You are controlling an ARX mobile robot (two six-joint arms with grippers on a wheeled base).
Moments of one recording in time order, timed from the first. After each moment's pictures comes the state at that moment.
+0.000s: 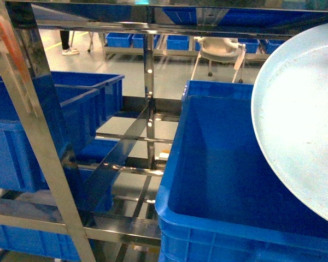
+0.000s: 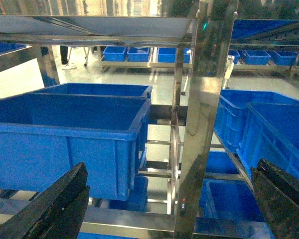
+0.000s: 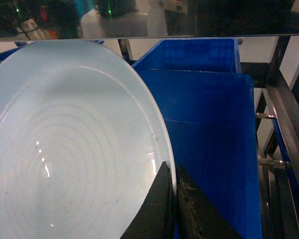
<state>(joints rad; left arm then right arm) 0.00 0.01 0.01 -0.01 0.00 0.00 -0.09 0.89 0.39 0.22 -0.30 0.09</state>
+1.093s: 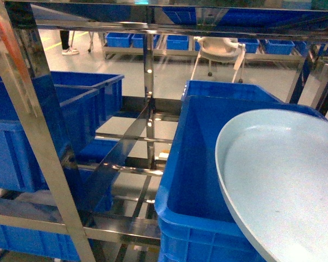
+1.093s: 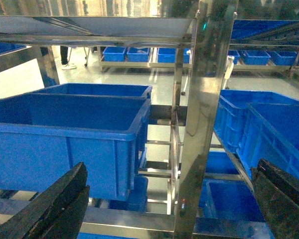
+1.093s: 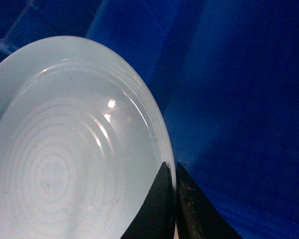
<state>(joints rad) 0.00 0.01 0.01 0.00 0.00 0.00 -0.13 1.22 0.59 -0.19 -0.61 0.13</state>
